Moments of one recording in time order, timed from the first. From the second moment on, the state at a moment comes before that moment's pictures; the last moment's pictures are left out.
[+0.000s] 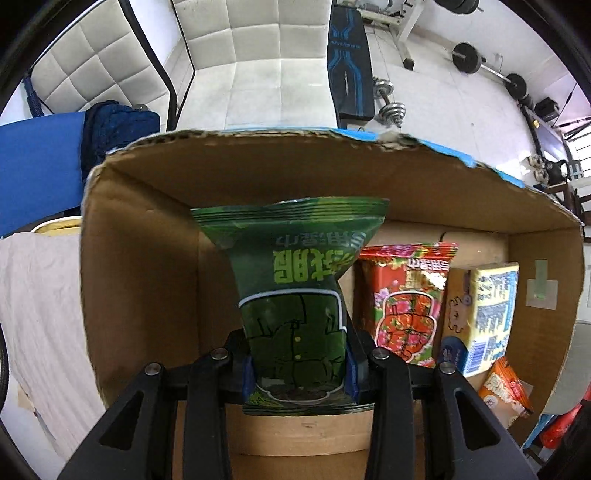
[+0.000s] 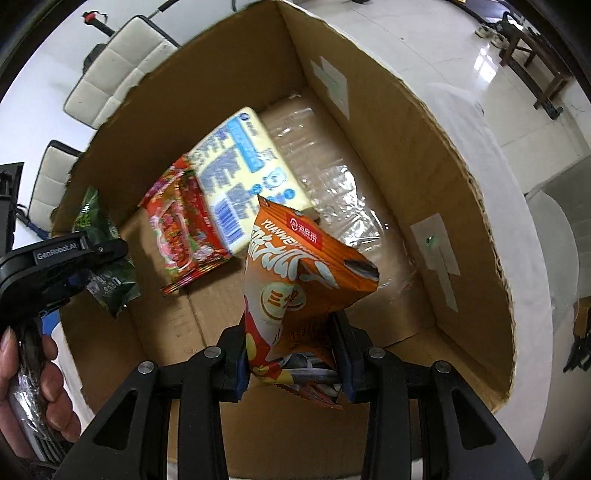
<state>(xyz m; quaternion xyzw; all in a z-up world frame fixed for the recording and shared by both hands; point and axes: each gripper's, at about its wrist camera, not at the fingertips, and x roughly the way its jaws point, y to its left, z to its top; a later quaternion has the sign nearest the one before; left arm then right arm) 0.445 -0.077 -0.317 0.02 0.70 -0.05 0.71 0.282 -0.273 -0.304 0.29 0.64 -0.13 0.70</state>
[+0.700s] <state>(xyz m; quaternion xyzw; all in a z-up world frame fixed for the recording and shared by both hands) 0.402 -0.046 -0.244 0.00 0.66 -0.07 0.75 0.284 -0.250 -0.273 0.20 0.65 -0.09 0.73</state>
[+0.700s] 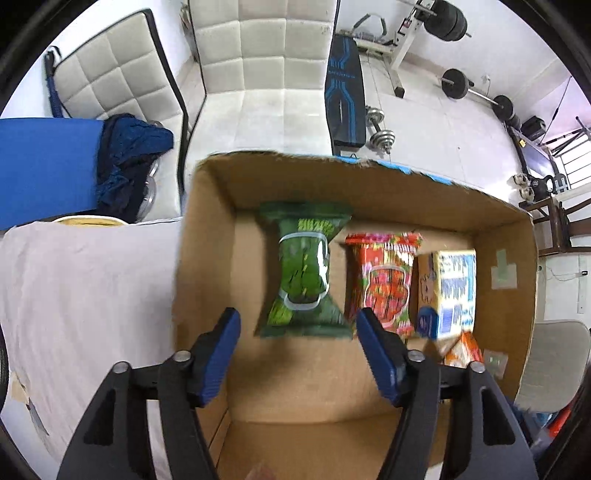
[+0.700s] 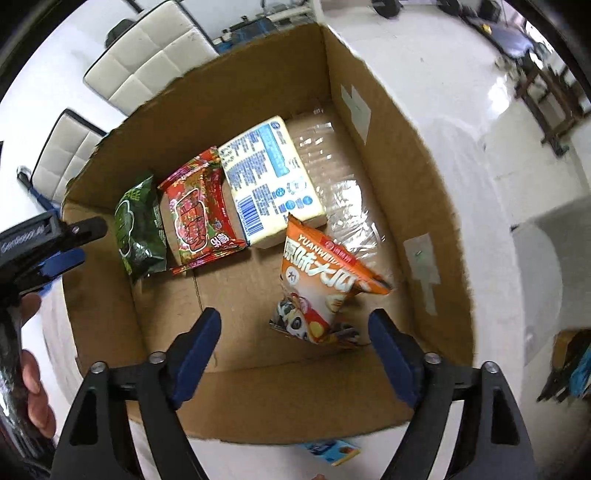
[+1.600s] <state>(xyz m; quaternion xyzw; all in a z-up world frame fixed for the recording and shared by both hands) 0.222 -0.018 -0.127 0.00 0.55 -0.07 0.83 0.184 -0.213 -0.136 0.06 0.57 -0.05 0.82</state>
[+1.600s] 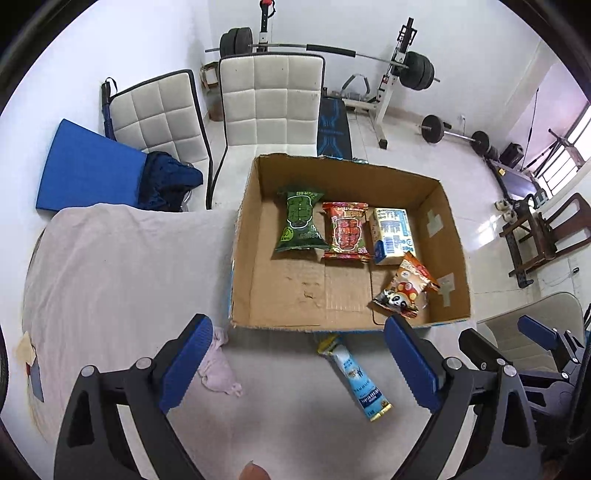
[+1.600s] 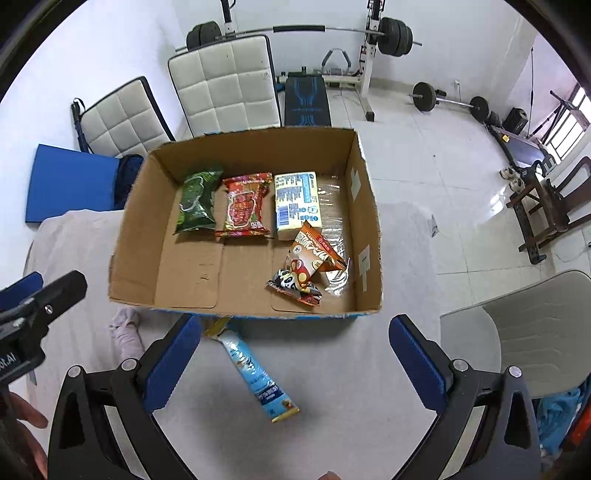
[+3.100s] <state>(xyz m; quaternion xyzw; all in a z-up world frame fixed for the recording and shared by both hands) 0.174 0.032 -0.360 -0.01 0.71 -0.01 0.71 0.105 -0.169 -0.355 0.09 0.75 0.00 0.65</state>
